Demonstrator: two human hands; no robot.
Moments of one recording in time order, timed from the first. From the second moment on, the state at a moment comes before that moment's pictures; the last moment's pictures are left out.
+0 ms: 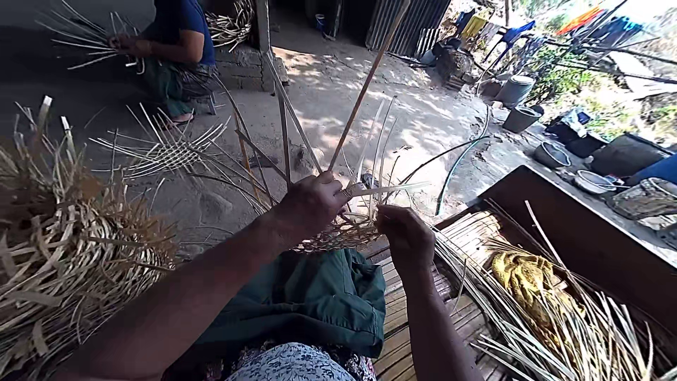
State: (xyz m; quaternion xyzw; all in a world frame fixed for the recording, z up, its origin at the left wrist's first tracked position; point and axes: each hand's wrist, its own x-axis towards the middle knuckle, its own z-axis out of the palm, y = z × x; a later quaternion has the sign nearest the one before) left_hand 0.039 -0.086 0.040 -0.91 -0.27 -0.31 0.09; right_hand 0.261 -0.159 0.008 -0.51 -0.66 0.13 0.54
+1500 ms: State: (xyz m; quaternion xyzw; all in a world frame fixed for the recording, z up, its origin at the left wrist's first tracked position) left_hand 0.031 -0.128 0.026 -0.87 -0.26 -0.43 0.00; right_hand 0.242 -0.181 0.025 -0.49 -0.57 0.44 0.50
